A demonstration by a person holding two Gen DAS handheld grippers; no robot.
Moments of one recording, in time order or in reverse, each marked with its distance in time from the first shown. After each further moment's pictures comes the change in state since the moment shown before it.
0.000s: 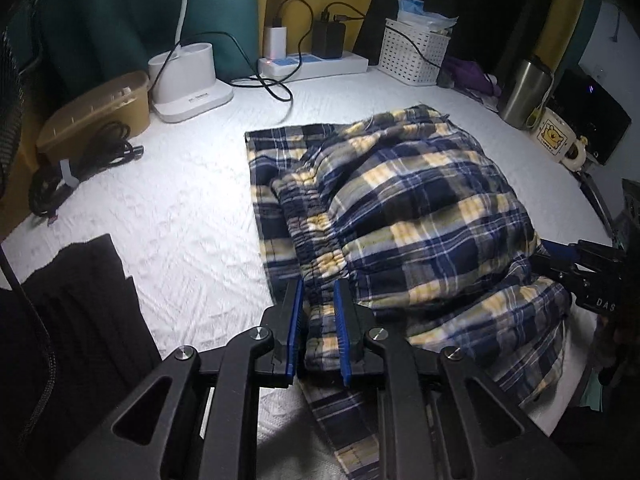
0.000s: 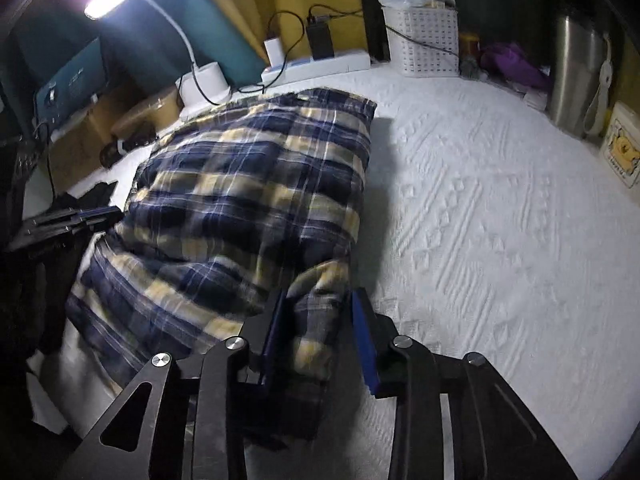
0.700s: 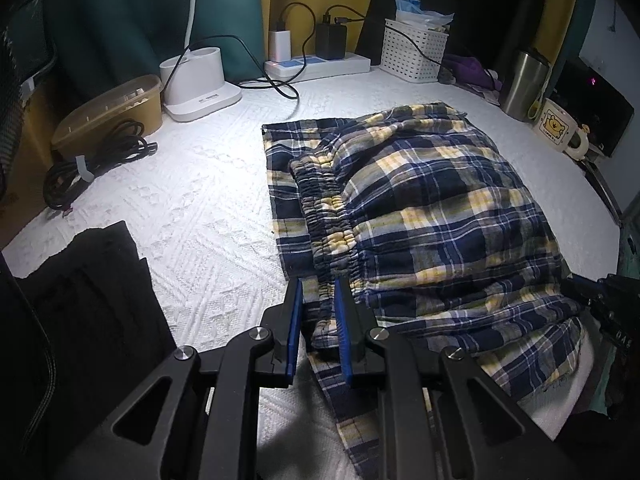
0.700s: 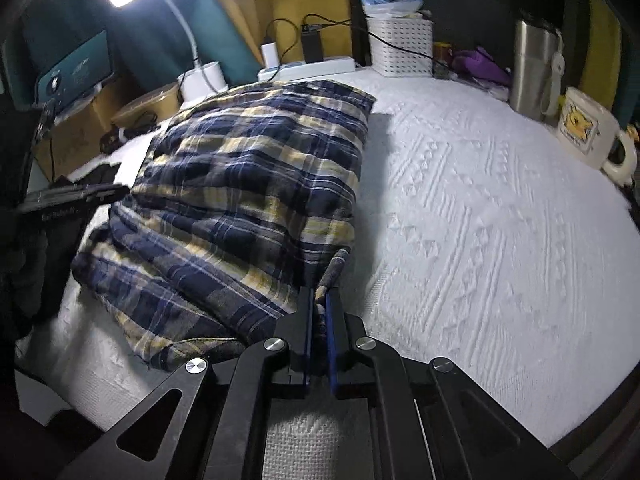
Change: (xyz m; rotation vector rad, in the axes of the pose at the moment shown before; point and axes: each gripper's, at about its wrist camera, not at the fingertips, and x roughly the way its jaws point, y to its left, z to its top) left arm -0.009 0.002 -0.014 0.024 -0.017 0.041; right arm -0.032 0.022 -0.051 0.054 -0.050 -0.072
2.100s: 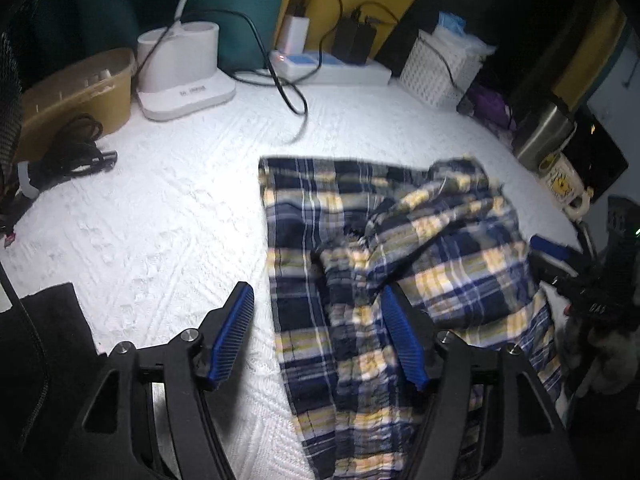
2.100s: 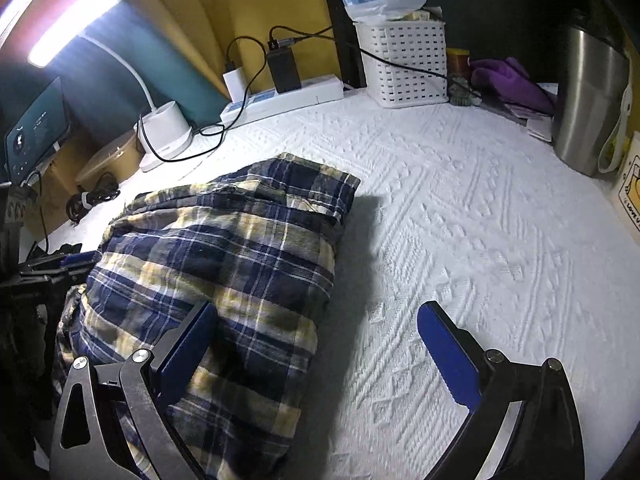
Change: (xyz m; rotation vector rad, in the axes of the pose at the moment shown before) left arm 0.051 0.032 0.062 -0.150 0.032 -0.150; right arm 0.084 -0.043 0.119 0.021 -0.007 0.055
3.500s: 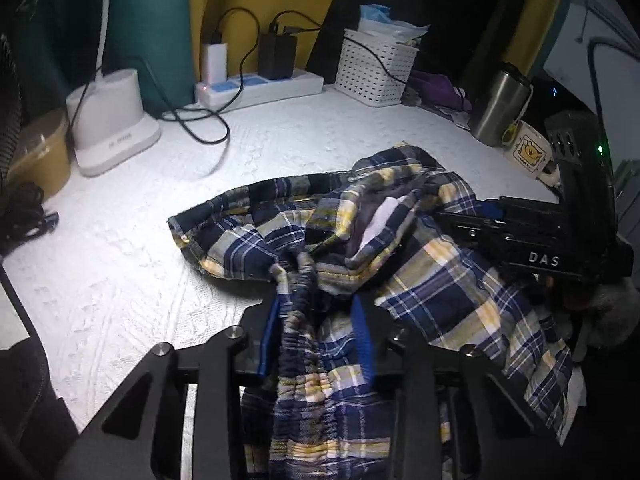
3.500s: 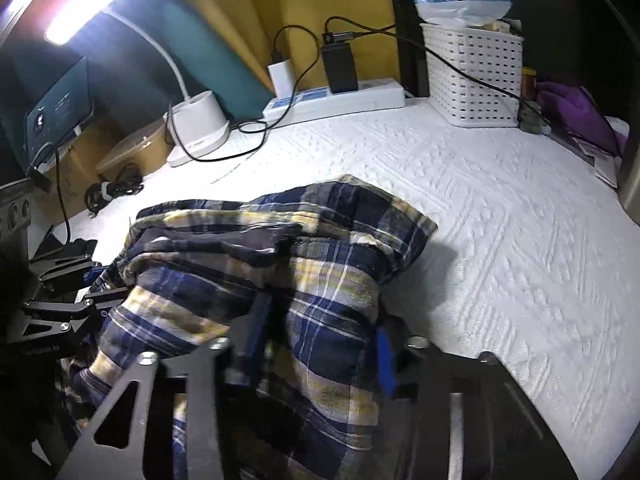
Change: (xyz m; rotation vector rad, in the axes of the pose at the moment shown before) left arm 0.015 -0.047 -0.003 0.203 -0.065 -0.041; right arm 0.035 0.032 0.027 -0.104 -0.002 0.106
